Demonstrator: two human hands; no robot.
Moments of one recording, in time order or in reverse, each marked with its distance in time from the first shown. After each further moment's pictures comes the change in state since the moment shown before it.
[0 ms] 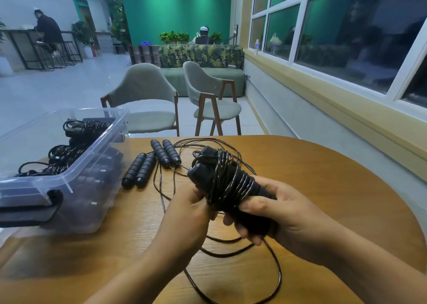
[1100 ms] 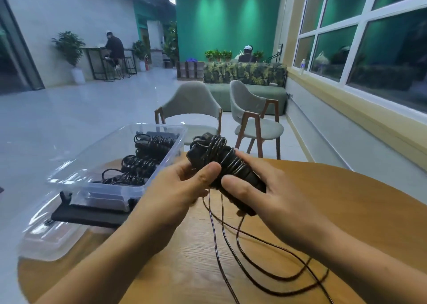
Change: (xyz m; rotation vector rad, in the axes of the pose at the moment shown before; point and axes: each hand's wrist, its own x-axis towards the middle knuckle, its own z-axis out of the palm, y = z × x) left_hand 0.004 0.059 -0.130 -0.036 0.195 -0.061; right_hand 0.097 -0.037 0.077 -0.656 0.147 -0.350
